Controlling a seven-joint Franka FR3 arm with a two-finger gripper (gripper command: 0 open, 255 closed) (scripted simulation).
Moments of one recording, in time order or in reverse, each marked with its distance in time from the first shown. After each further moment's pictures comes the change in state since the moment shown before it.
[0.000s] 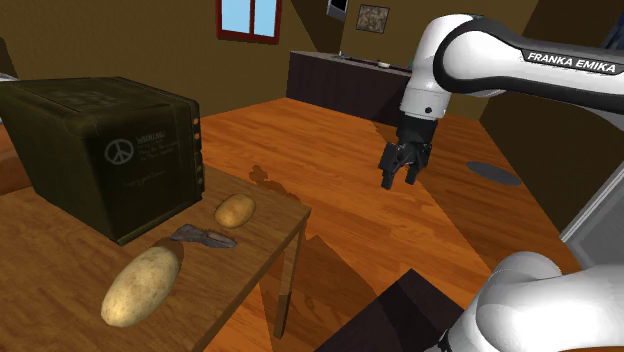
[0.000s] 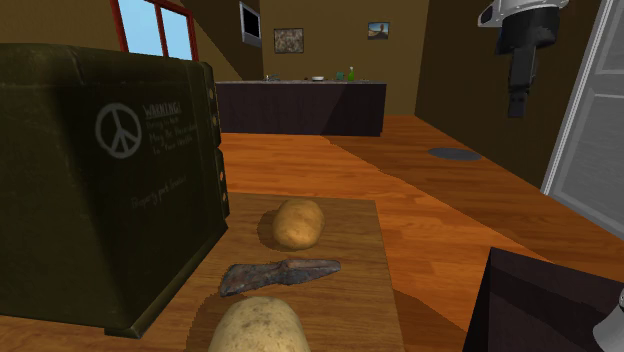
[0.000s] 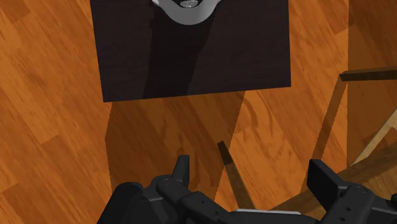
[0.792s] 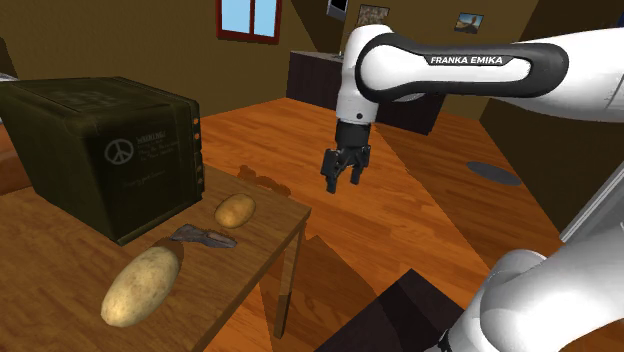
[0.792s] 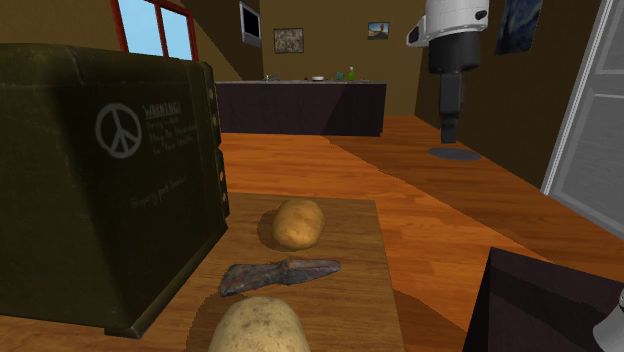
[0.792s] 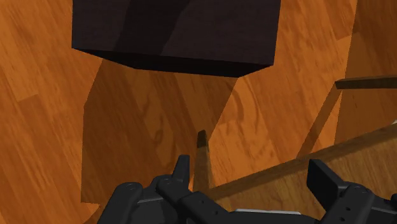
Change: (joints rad) arm 0.079 0.340 0.117 0.166 0.027 0.153 0.000
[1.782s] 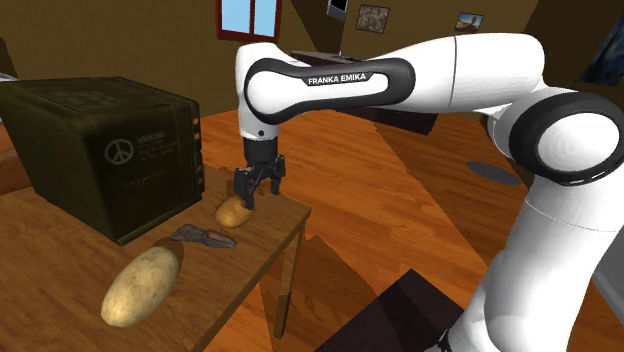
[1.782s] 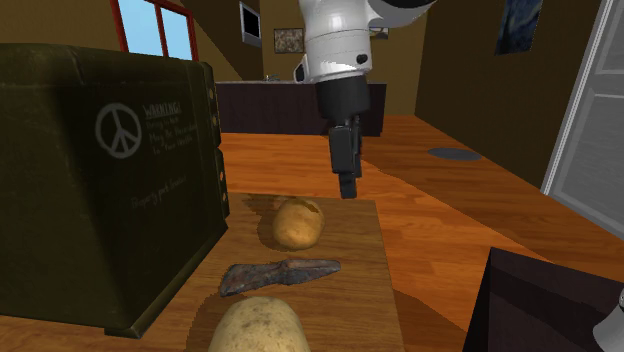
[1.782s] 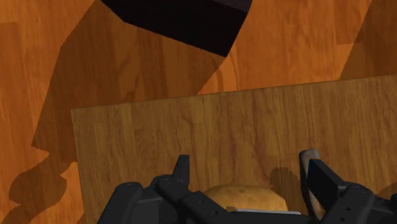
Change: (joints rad) arm 0.120 0.558 0.154 0.452 -0.105 0.063 0.049
